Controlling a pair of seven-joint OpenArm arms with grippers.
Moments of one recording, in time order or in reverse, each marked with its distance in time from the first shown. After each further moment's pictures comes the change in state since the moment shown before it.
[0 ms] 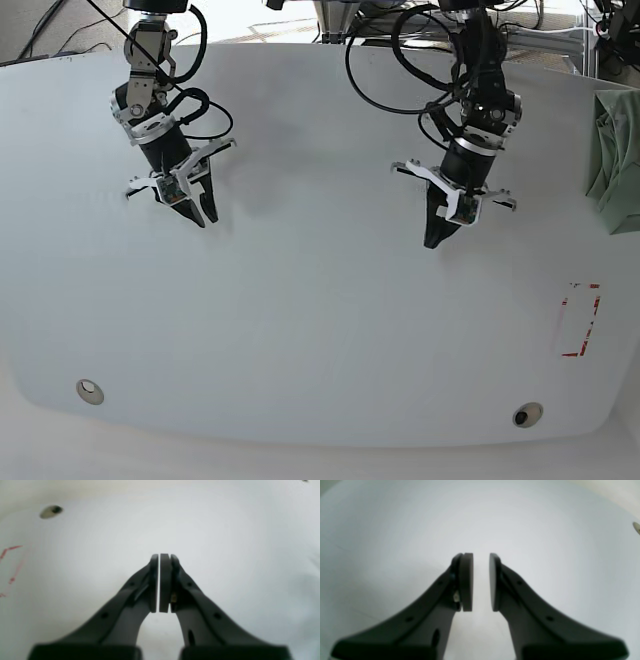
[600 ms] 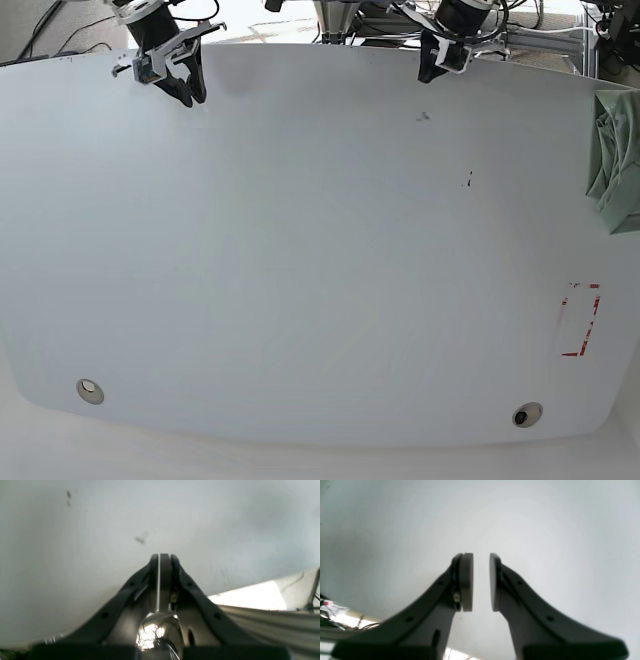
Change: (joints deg) left arm 39.0 -0.2 1.9 12.6 0.1 0.3 -0.2; right arm -33.1 0.1 4.6 14.5 16.8 -0.2 0.2
